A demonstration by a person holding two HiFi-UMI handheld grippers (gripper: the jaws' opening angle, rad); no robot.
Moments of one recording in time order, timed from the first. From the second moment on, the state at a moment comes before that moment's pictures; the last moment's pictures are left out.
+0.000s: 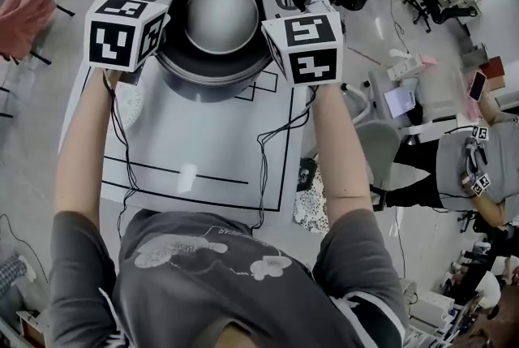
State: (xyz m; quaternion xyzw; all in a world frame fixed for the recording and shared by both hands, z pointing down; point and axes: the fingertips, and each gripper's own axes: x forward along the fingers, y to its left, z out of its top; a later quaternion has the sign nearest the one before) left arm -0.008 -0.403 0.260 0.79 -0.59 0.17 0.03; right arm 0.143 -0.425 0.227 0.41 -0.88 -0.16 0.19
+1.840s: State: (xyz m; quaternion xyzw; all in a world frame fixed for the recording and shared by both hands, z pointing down) left arm -0.001 -0.189 0.452 0.82 -0.47 0.24 0.21; right arm 0.151 -0.193 0.426 0.44 -0.85 0.04 0.27
